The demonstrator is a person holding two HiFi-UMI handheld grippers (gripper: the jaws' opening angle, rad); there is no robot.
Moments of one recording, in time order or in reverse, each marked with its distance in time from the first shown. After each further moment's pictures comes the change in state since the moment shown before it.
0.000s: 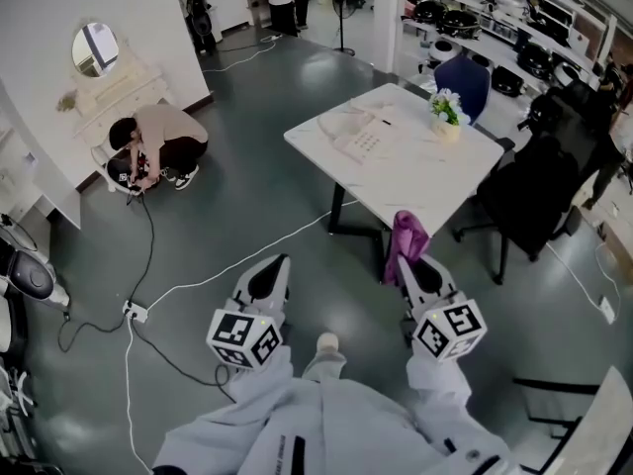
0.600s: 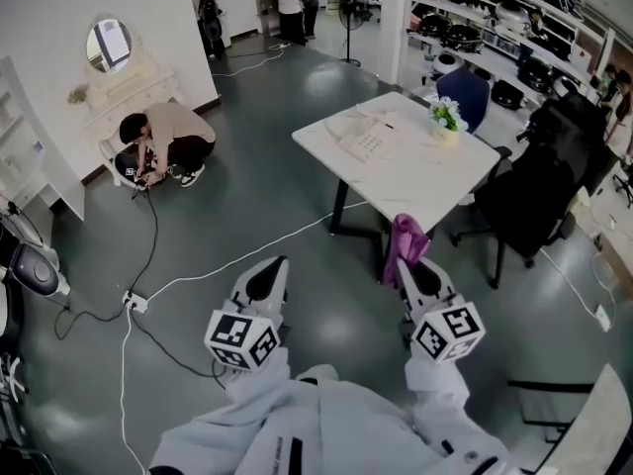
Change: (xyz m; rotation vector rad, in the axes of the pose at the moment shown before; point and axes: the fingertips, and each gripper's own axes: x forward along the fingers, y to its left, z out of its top) left arm -0.070 -0.028 0.008 0.024 -0.031 0.019; right arm -0.051 0.045 0.007 -0.026 -0.018 0.028
